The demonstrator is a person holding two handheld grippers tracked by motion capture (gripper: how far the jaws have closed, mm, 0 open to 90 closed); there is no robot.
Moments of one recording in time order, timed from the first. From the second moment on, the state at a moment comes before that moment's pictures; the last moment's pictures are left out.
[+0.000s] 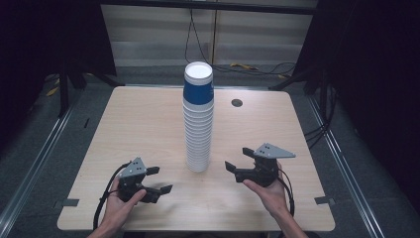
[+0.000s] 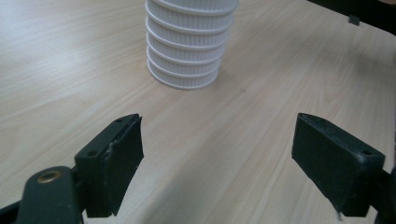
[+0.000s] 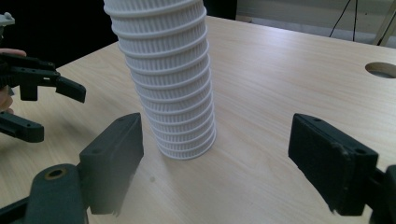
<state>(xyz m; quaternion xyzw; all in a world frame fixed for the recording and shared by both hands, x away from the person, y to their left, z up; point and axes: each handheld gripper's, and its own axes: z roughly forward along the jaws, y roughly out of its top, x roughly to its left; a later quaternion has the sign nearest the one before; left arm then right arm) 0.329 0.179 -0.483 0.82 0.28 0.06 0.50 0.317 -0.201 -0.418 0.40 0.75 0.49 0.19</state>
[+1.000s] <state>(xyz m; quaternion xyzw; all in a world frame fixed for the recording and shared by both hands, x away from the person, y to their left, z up) 0.330 0.189 -0.490 0.81 0.30 0.05 0.51 0.343 -0.185 -0.332 0.34 0.74 0.54 0.20</state>
